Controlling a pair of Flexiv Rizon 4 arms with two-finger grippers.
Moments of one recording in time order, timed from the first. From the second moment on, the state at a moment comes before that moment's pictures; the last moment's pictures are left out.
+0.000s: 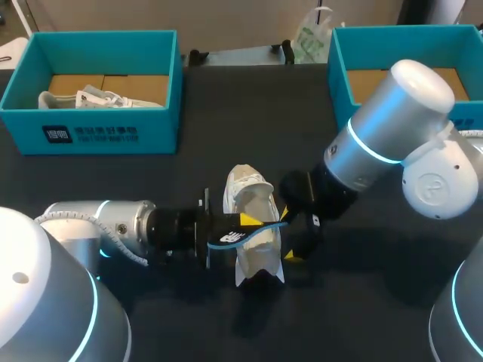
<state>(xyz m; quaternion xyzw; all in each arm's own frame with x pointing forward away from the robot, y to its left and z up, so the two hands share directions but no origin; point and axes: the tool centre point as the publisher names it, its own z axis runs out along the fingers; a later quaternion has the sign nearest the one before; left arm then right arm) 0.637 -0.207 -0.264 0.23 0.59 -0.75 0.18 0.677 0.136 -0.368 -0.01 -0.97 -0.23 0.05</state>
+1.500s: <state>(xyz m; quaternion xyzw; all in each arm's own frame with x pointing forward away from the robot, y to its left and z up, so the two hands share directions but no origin) 0.632 -0.182 -0.280 0.19 0.59 -0.76 0.17 0.690 0.139 -0.376 -0.02 -0.97 -0.22 0.05</state>
